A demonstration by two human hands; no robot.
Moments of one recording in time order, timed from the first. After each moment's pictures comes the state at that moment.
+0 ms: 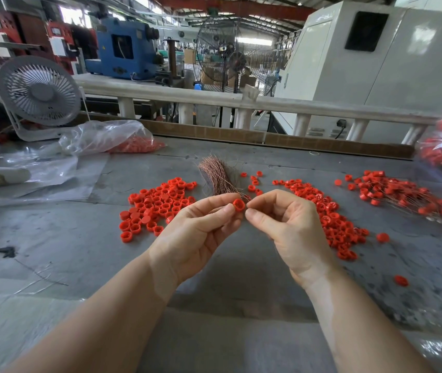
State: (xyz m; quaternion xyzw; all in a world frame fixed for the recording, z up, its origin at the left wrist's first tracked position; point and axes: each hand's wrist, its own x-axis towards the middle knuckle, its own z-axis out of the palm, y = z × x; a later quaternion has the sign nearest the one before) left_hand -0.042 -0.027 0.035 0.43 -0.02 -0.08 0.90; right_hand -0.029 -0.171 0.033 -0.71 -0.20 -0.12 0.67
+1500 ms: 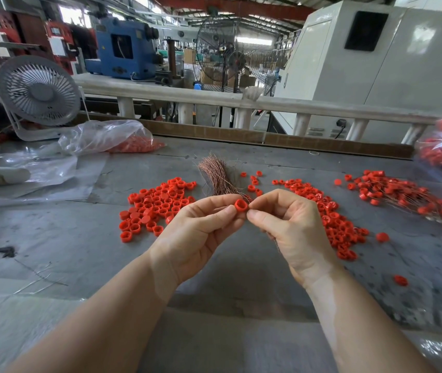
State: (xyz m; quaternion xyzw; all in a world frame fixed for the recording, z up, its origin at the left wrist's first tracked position) left_hand -0.044 -0.027 0.037 0.43 -0.02 -0.09 0.90; right_hand -0.031 -0.171 0.037 -0.68 -0.19 -0.10 0.70
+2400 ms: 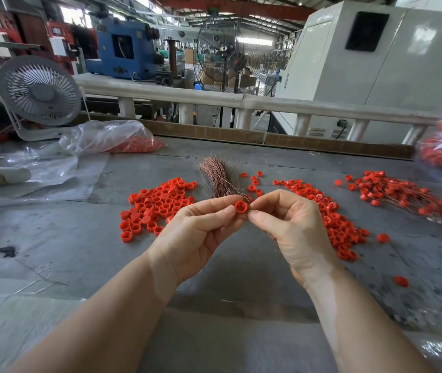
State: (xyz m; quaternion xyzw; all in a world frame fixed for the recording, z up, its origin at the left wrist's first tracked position) left_hand -0.043 -0.027 0.039 0.43 0.00 -0.09 0.90; right_hand -0.031 -0.171 0.038 -0.69 -0.19 -0.11 0.69
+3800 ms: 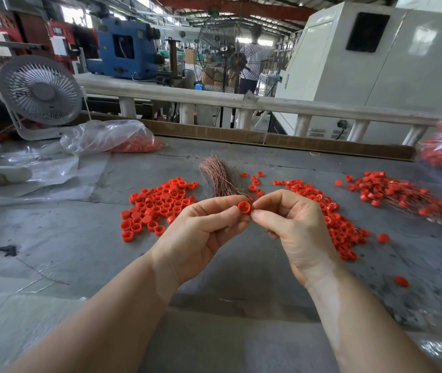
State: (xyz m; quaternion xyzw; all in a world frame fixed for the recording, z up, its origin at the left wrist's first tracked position) left_hand -0.045 -0.027 0.037 0.45 -0.03 -0.10 0.89; right_hand -0.033 -0.172 0.041 -0.67 -0.17 -0.09 0.71
